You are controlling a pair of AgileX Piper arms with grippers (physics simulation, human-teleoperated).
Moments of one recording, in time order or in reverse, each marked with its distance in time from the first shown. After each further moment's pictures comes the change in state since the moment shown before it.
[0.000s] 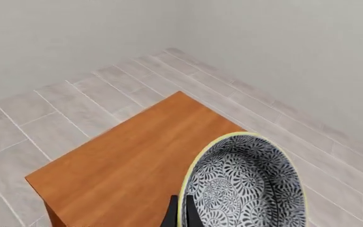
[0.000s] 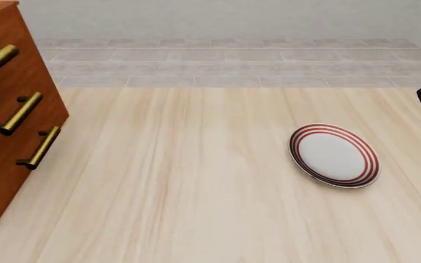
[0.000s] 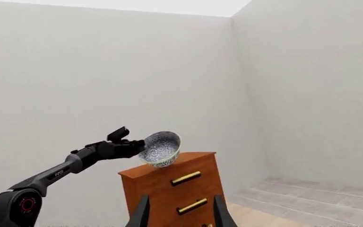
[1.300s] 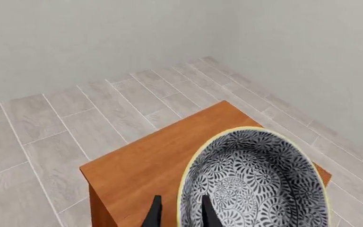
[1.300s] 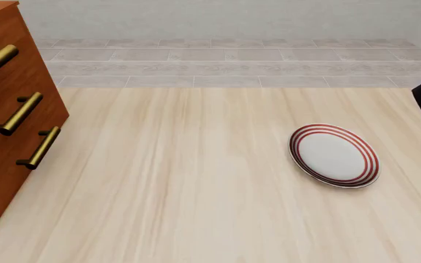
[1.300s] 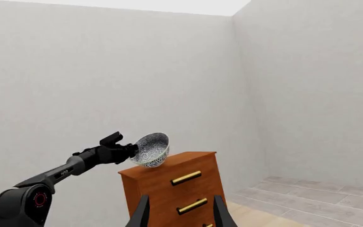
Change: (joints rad) left arm 0.172 0.024 0.046 -0.071 0.012; right arm 0.004 0.021 -0.002 -0.016 -0.003
